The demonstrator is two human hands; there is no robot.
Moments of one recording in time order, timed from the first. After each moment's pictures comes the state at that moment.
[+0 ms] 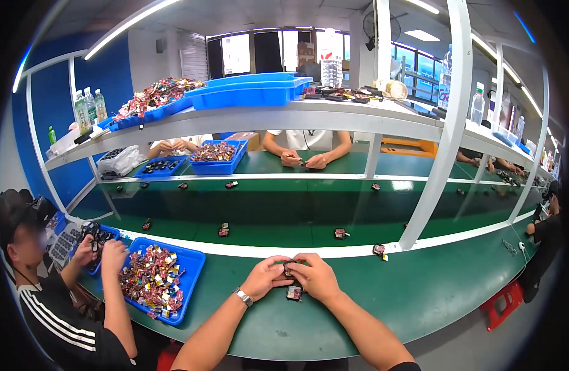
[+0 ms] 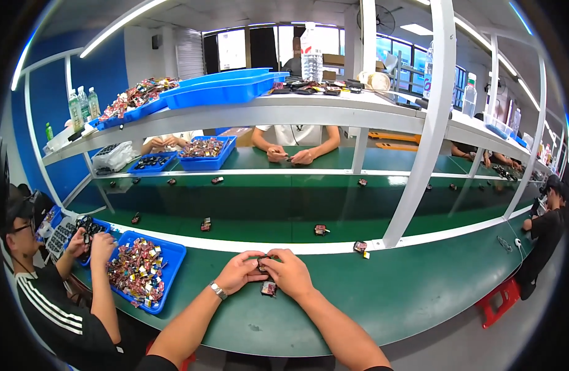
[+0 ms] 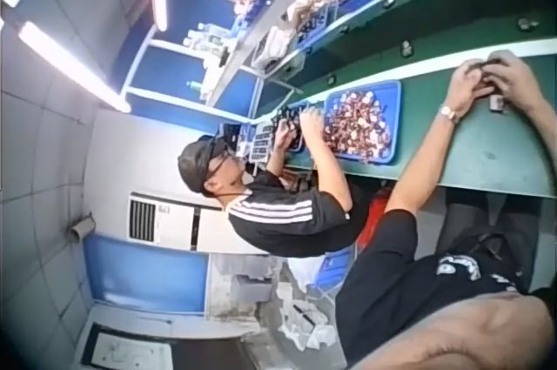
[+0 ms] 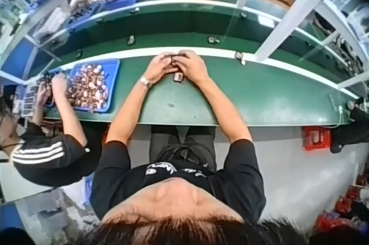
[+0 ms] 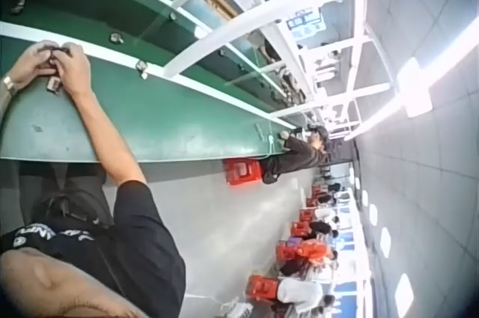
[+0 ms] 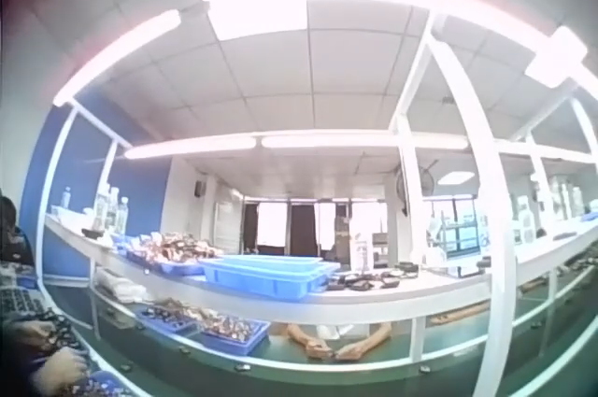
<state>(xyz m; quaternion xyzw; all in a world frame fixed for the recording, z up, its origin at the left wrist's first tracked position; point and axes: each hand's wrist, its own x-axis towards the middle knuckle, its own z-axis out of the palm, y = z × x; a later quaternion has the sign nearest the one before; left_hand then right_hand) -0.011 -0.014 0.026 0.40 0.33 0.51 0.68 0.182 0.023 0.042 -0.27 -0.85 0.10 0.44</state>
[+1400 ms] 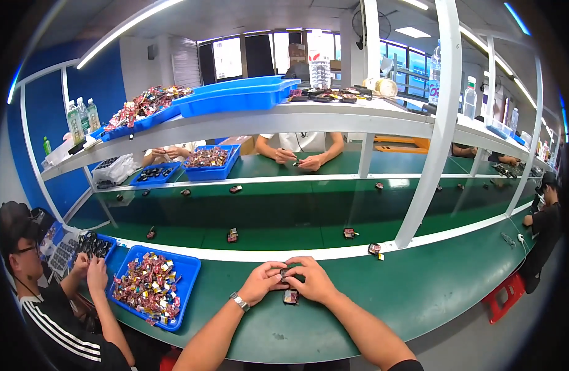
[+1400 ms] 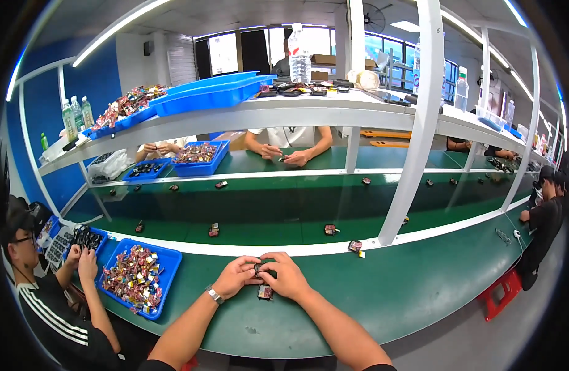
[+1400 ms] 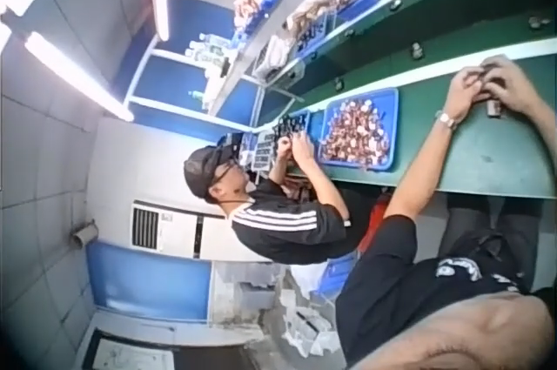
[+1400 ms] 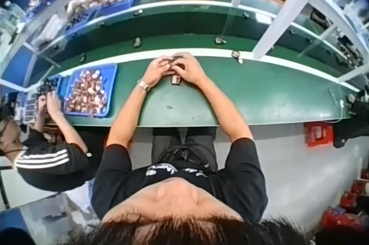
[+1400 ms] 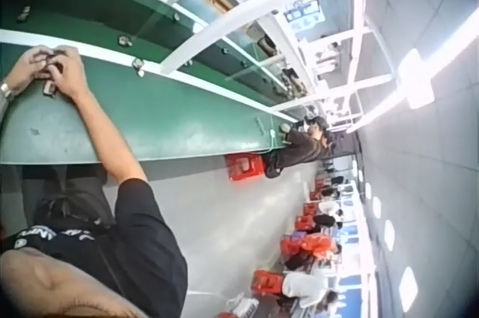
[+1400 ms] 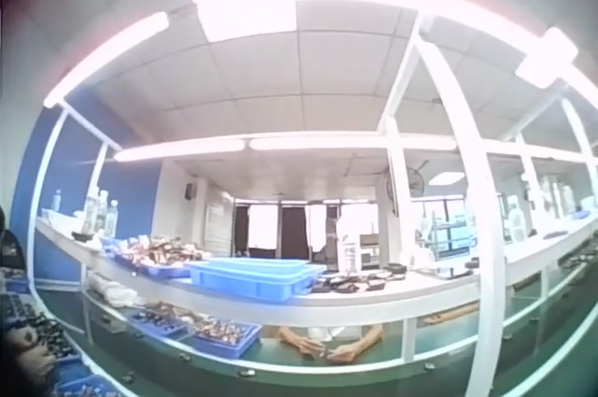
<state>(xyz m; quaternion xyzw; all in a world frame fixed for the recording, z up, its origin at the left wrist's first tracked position) -0.008 -0.014 0.022 0.47 0.37 0.49 0.63 0.190 0.027 0.038 -0.27 -0.85 0.24 0.39</state>
